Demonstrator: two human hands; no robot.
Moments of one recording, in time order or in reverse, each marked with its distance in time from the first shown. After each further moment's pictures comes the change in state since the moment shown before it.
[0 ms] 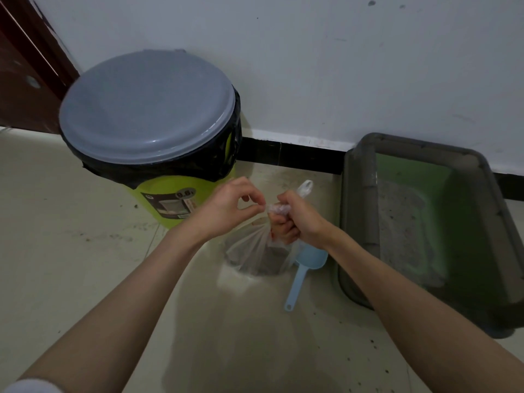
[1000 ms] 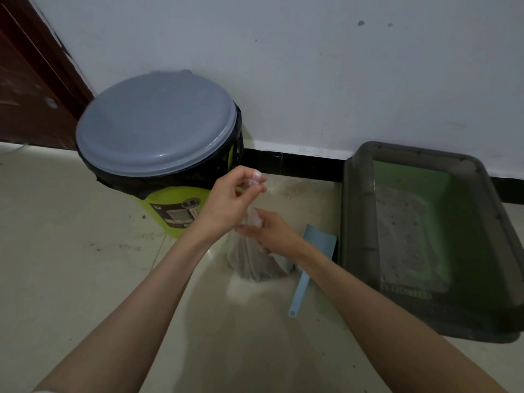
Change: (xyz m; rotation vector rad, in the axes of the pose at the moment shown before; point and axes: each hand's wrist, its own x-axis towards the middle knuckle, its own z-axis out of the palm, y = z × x) left_hand 0.001 0.039 -0.015 -0.458 0.225 -0.157; right_hand 0.000 -0.002 0.042 -0.254 0.138 -0.203
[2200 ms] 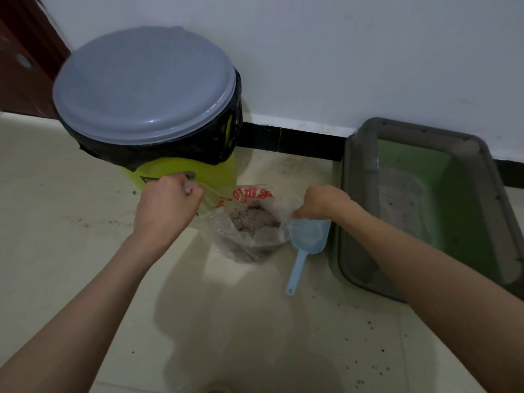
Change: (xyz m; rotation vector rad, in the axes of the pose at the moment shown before) left_hand -0.041 -0.025 -0.048 0.746 0.246 -0.335; right_hand 0.001 0.009 -0.068 -1.032 0.050 0.515
